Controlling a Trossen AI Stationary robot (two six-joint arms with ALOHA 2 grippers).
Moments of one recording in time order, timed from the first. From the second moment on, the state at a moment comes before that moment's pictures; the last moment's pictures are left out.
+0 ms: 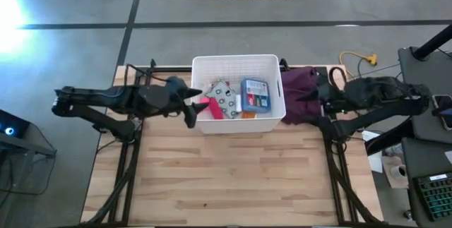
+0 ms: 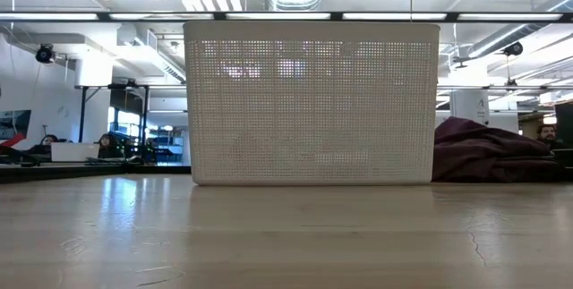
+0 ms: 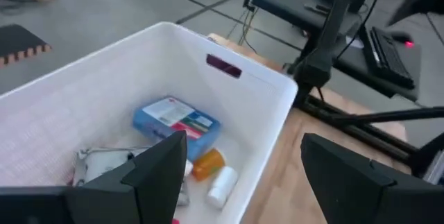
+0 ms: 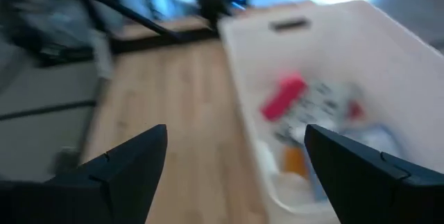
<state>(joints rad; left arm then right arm) -0.13 1.15 1.34 -0.58 -0.51 -0.48 0.21 0.87 1.31 -0.97 0.25 0.31</state>
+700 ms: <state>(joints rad) 0.00 0.24 0.45 -0.10 -0.09 -0.35 0.21 0.53 0.64 -0.14 0.21 0.33</state>
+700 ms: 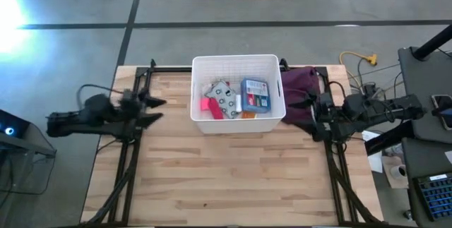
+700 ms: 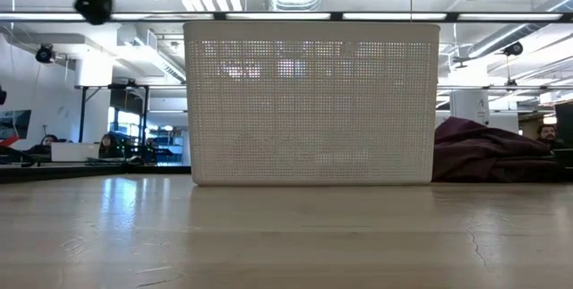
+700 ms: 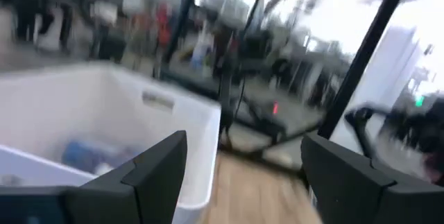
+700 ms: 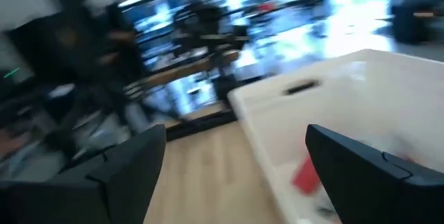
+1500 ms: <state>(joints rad) 0.00 0.02 0.33 -0.24 -0.22 -0.32 0.20 0.42 0.24 0.40 0.18 0.23</state>
